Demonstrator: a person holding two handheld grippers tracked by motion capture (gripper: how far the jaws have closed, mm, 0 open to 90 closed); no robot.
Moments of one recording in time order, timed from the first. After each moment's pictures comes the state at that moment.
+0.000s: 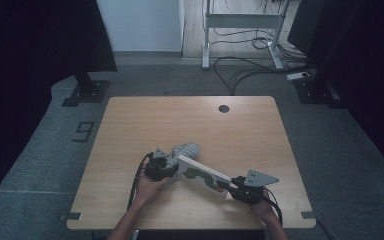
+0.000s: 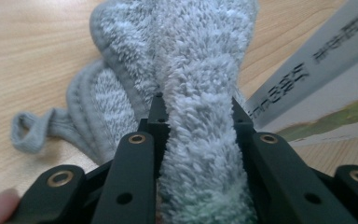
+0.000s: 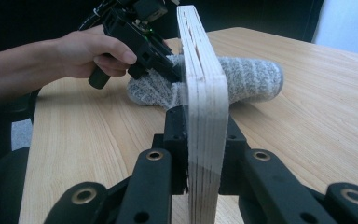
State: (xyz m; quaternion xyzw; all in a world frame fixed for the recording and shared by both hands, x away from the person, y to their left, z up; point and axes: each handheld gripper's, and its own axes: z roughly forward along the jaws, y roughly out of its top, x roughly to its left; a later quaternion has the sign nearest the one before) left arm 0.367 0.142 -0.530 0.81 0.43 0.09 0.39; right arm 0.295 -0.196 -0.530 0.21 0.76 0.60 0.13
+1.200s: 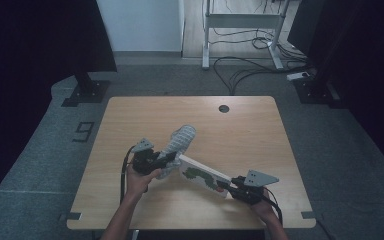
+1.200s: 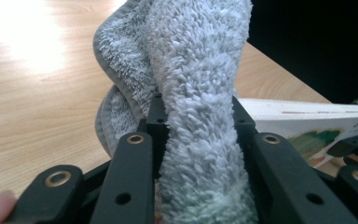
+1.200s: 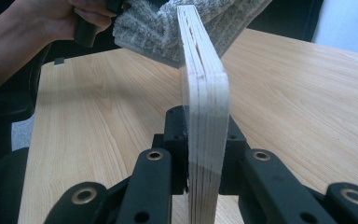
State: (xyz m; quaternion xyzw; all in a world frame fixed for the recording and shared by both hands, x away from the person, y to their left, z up) left arm 0.353 0.166 -0.469 0.76 0.40 0.08 0.51; right arm 0.295 -0.196 -0.531 0.21 0.76 0.60 0.13
